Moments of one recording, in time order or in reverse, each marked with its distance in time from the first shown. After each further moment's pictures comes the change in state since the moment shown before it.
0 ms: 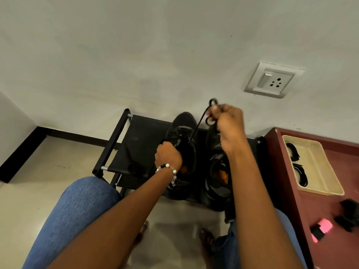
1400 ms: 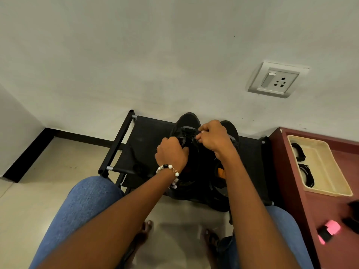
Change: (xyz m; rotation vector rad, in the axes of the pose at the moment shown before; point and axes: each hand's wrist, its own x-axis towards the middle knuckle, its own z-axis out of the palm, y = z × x) left_hand -0.011 0.003 -0.019 0.057 0.079 0.226; right_hand 0.007 0.036 0.019 -0.661 -0.229 0.038
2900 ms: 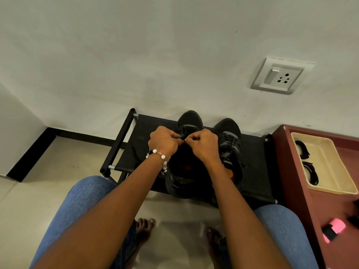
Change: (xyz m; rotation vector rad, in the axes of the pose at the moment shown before) left_hand 0.020 -0.001 -0.040 -0.234 -0.104 -0.127; right_hand -0.007 0.018 0.048 0.040 0.139 -0.174
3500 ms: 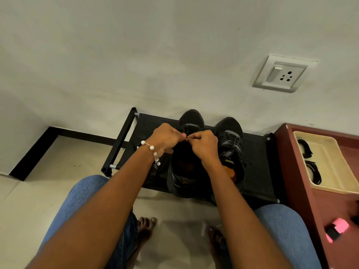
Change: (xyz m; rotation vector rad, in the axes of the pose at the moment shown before) left_hand 0.009 0.003 -0.015 -0.116 -0.342 -0.015; right_hand 0.001 -0.002 0.012 0.144 0.014 0.209
